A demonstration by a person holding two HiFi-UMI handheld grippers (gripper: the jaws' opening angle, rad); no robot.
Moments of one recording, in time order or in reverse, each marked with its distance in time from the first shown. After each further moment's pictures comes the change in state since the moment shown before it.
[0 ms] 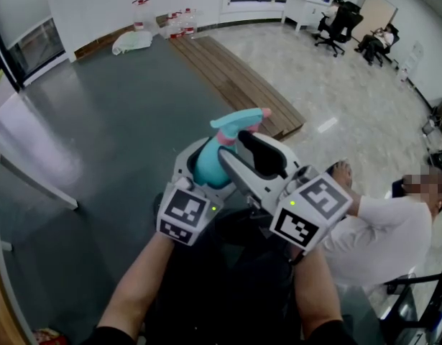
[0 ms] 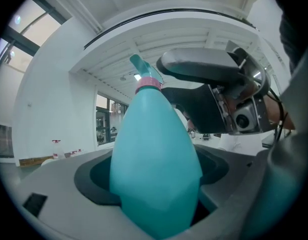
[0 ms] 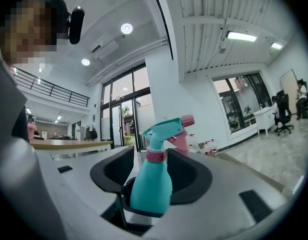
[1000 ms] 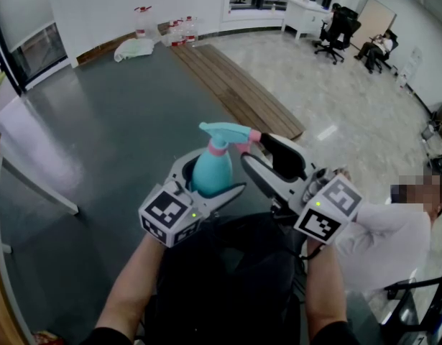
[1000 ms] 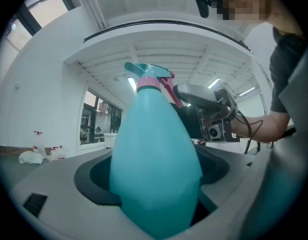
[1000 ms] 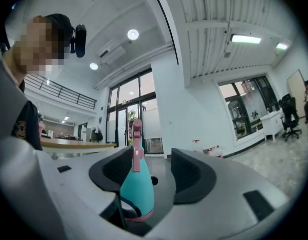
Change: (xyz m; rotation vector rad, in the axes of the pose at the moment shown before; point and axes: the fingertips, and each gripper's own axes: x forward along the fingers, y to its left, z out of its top) left arm -0.007 -0.008 0.012 -0.075 -0.072 -0.183; right arm -0.029 -0.028 0.017 -0.030 -0.056 0.079
